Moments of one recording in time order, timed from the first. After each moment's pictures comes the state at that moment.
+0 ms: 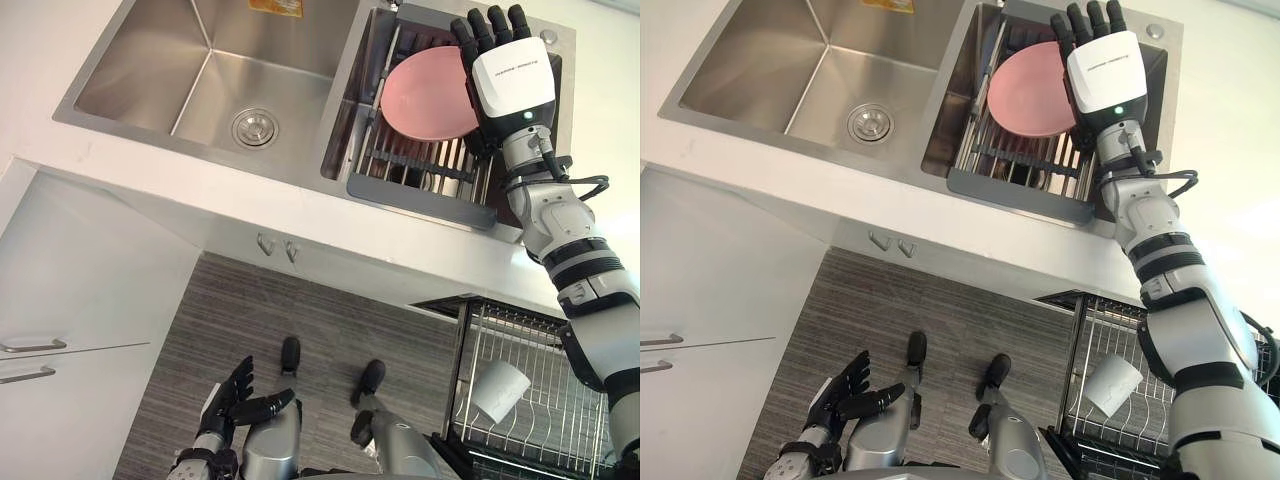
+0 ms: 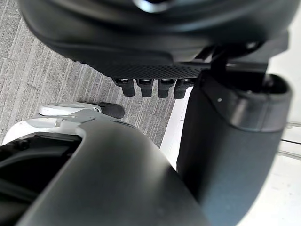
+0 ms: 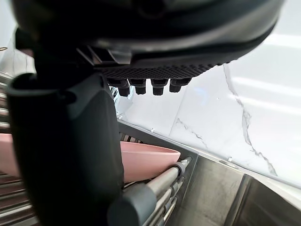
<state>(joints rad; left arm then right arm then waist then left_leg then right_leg) 0.21 0.20 -0.04 0.81 -0.24 -0.41 -0.20 -1.03 -0.72 0.44 0.77 -1.03 0.04 -0.53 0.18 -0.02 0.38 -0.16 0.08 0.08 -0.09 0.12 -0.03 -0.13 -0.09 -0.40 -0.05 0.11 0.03</state>
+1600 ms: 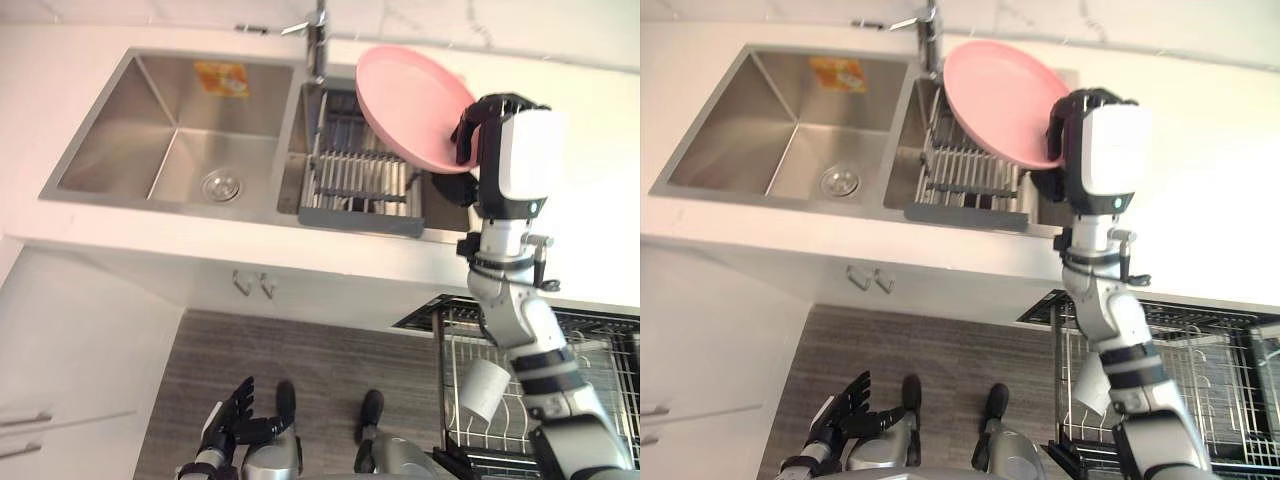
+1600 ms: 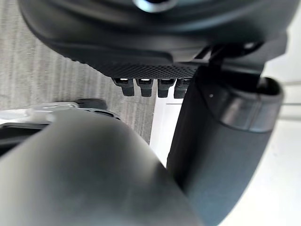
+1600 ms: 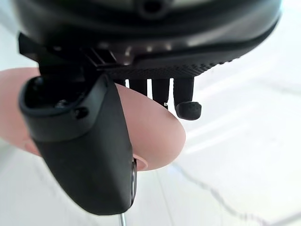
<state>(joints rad) 0.23 0.19 -0.07 0.92 -0.23 -0.38 -0.17 -0.32 -0.41 0.05 -0.05 -0.83 -0.14 -0.71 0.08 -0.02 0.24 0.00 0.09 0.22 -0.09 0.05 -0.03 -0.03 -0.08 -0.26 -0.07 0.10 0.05</state>
